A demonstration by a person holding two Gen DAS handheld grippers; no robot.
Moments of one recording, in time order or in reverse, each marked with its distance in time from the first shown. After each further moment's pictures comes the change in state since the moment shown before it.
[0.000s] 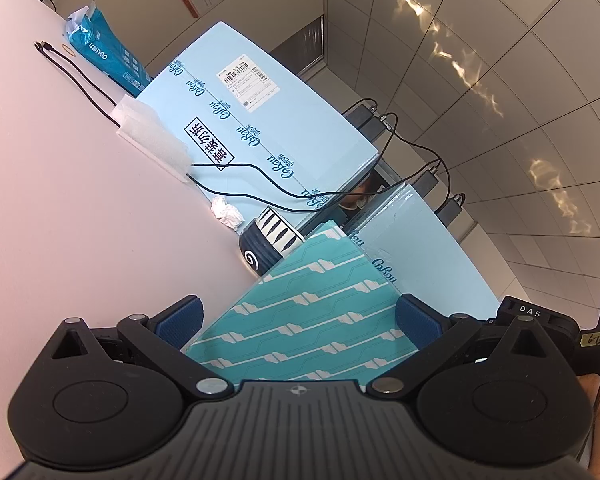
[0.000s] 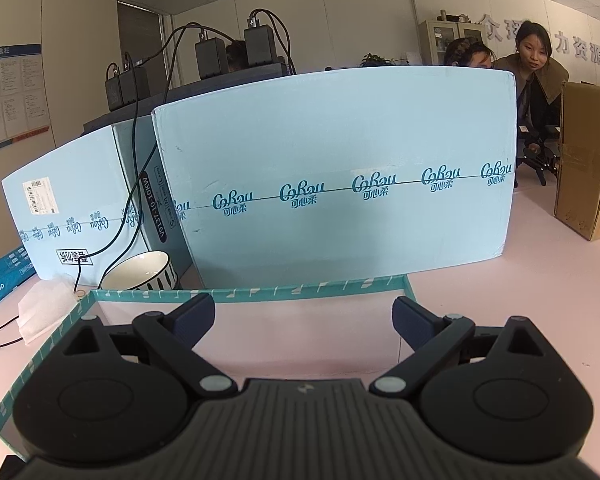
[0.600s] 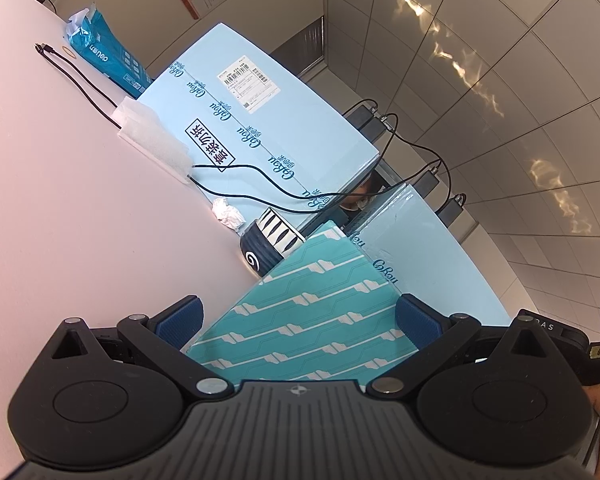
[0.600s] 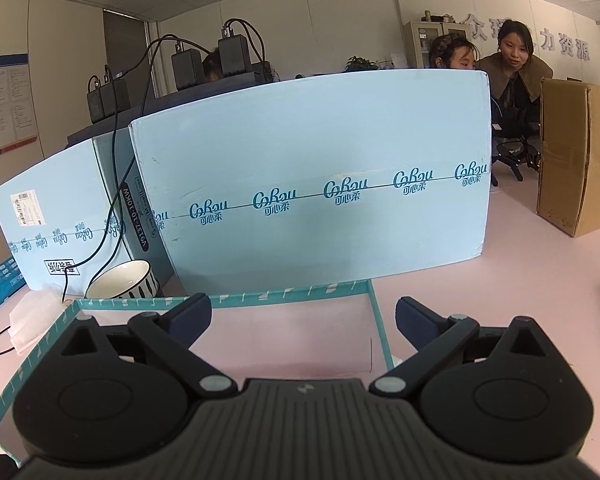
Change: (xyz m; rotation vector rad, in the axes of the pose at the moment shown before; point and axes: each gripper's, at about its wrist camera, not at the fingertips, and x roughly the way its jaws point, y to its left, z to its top) left arm -0.001 -0.001 0.000 0.004 -0.003 0.004; right arm -0.008 -0.022 0.002 0.027 -0.010 -0.028
